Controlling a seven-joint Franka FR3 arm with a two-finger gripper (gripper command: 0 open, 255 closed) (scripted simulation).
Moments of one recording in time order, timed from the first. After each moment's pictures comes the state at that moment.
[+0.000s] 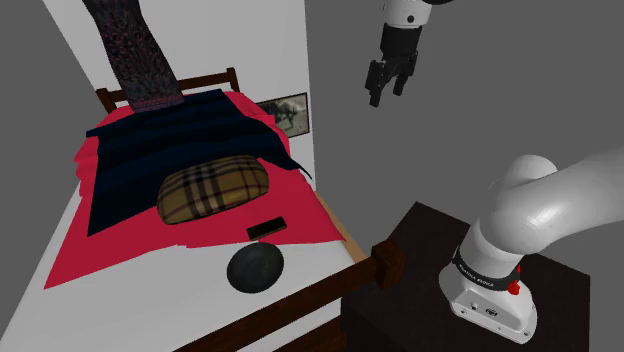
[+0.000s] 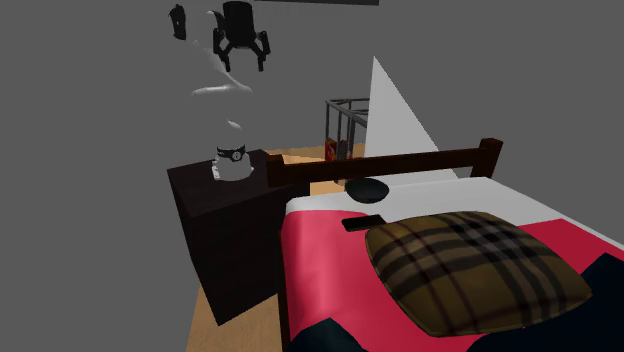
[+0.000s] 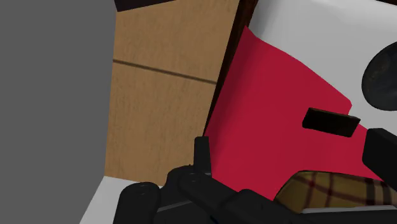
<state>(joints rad) 0.01 -0.81 -0.05 -2.33 -0.07 1.64 0.11</state>
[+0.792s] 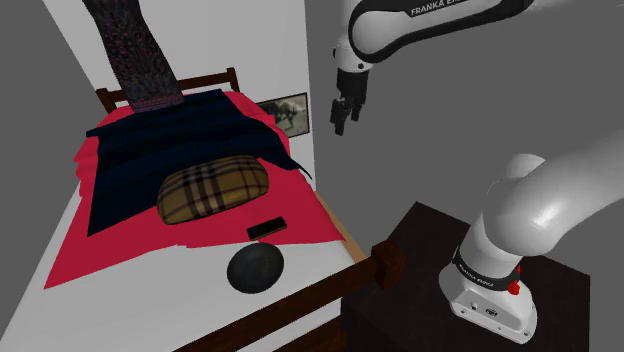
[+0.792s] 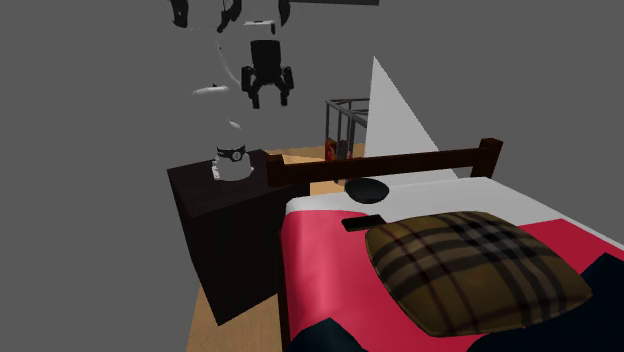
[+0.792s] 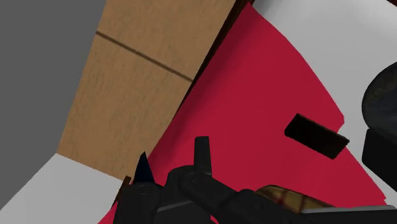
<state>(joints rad) 0.10 -0.52 -0.08 -2.36 -0.07 1.93 -0.07</state>
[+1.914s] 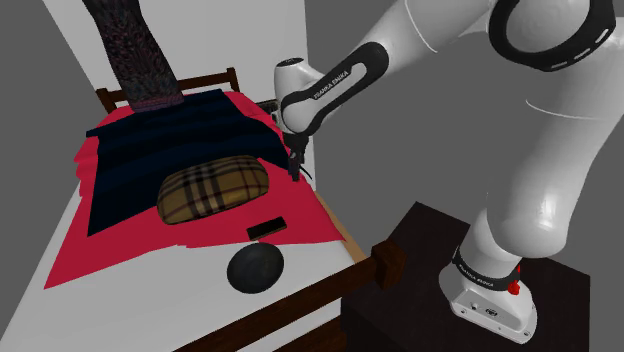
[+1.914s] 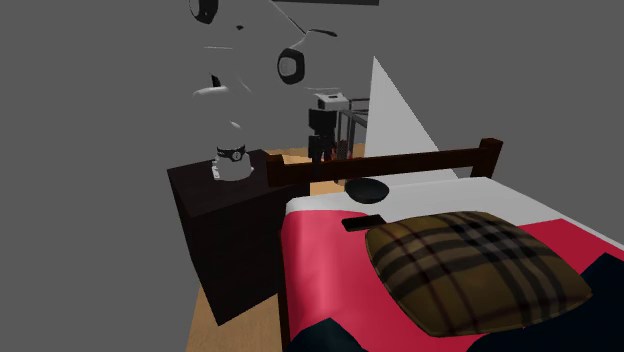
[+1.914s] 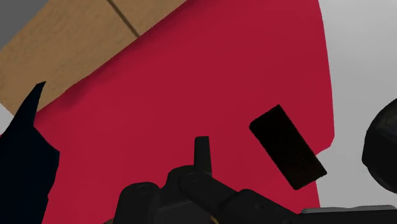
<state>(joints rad) 0.22 0.05 -0.05 -2.19 -0.04 2.29 -0.38</state>
